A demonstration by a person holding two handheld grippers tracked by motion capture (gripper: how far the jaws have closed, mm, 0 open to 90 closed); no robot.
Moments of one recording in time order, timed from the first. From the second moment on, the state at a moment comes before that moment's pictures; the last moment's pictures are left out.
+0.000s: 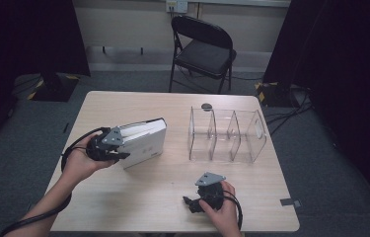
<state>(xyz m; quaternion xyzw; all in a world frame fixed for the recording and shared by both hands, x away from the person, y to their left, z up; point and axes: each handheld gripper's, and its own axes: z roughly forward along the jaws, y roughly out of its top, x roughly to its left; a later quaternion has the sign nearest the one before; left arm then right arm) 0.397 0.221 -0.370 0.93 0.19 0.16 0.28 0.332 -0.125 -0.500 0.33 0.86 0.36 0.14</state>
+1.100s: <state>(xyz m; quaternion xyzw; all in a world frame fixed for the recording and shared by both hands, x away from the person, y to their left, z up) 0.400 0.224 -0.352 0.93 0.23 0.14 0.25 0.332 -0.123 -0.501 0.33 0.86 0.37 0.15</state>
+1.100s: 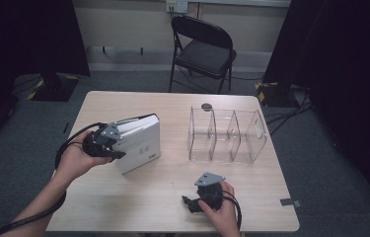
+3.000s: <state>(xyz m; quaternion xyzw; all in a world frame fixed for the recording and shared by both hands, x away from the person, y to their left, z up) 0.394 0.233 -0.322 0.95 0.20 0.10 0.21 0.338 -0.119 -0.501 0.34 0.86 0.37 0.15</state>
